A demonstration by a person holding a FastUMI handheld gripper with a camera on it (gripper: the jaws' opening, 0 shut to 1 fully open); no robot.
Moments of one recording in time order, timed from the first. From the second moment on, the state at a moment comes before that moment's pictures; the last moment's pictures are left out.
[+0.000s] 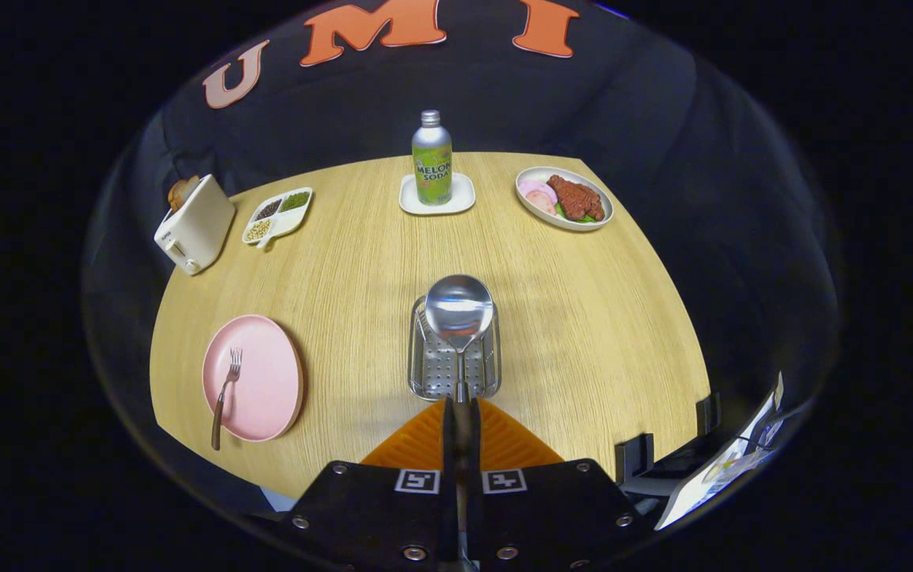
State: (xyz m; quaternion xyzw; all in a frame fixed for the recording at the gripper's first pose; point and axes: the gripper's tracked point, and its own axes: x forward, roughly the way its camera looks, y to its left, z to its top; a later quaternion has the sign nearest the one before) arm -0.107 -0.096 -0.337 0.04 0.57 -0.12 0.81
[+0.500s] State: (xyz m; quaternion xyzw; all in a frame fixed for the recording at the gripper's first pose) arm -0.091 -0.114 -0.348 0.03 0.59 -0.09 0.81
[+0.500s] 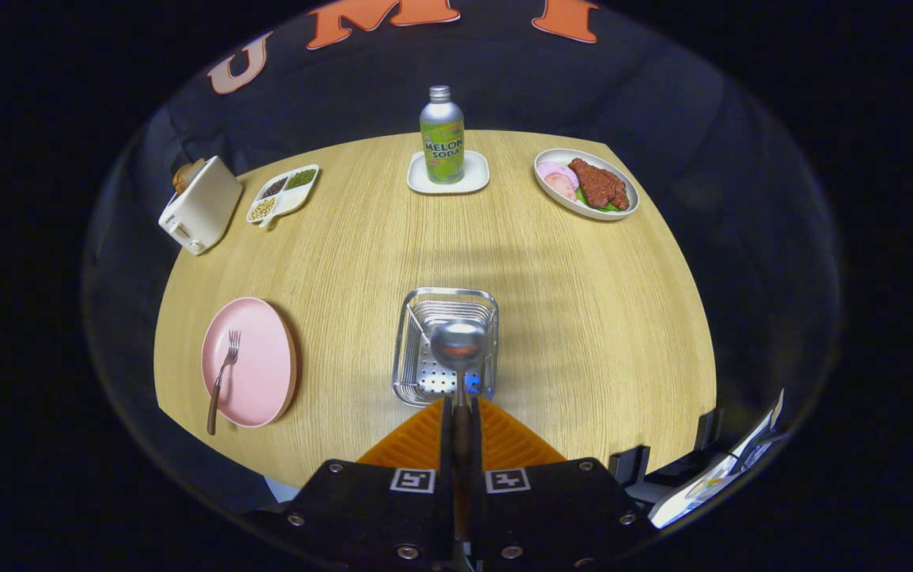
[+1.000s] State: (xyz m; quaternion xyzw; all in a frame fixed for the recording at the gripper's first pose) arm -0.025 -0.108 -0.303 0.06 0.43 -0.07 0.90
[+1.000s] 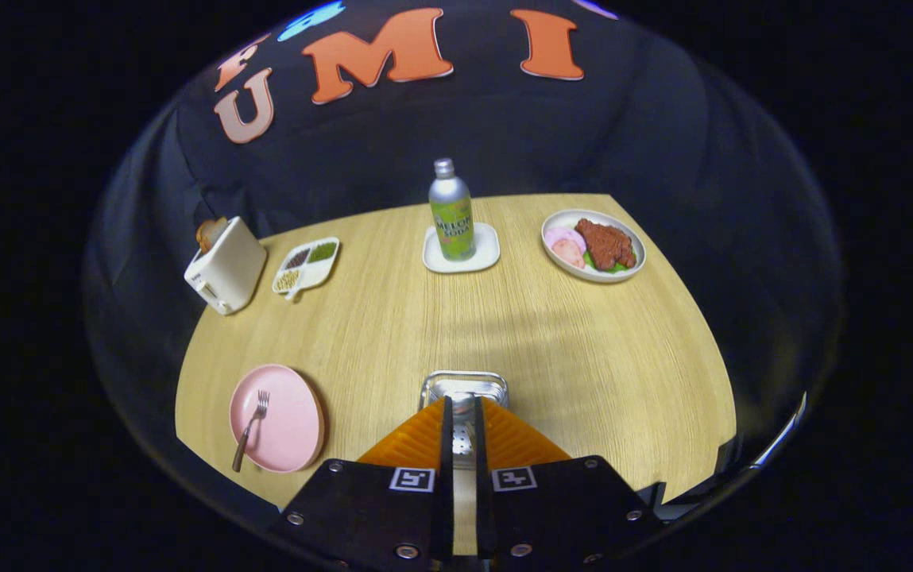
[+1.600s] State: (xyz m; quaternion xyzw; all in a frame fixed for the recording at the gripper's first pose) arm 0.007 -0.024 -0.212 0.01 0.23 -0.11 0.97
